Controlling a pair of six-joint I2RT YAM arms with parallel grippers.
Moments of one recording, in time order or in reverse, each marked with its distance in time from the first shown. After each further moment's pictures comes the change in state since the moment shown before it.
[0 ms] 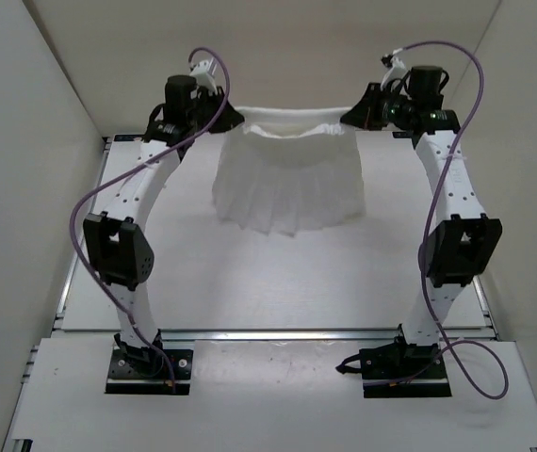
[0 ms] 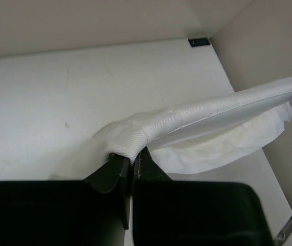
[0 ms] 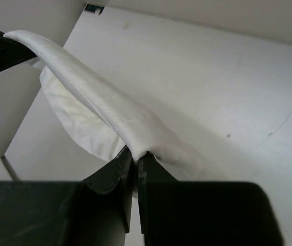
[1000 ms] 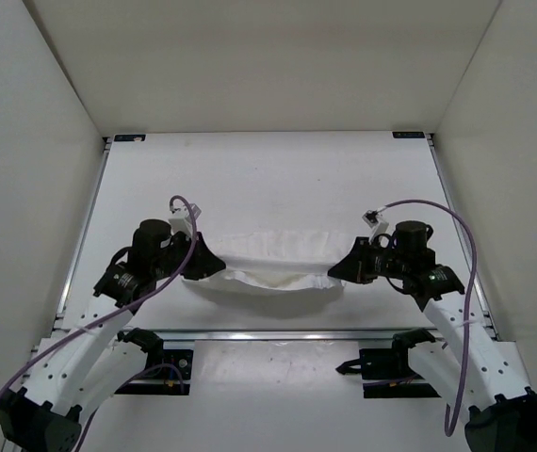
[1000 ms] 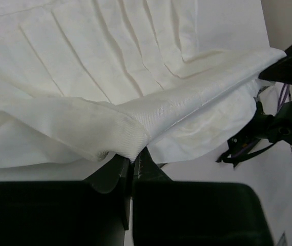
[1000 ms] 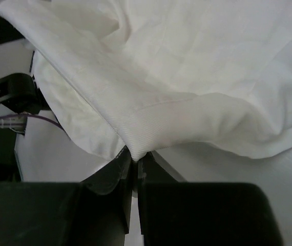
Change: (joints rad) left arm -0.155 -1.046 -1.066 -0.230 0.006 -0.079; right arm 0.236 -1.044 -1.277 0.035 0.040 0.177
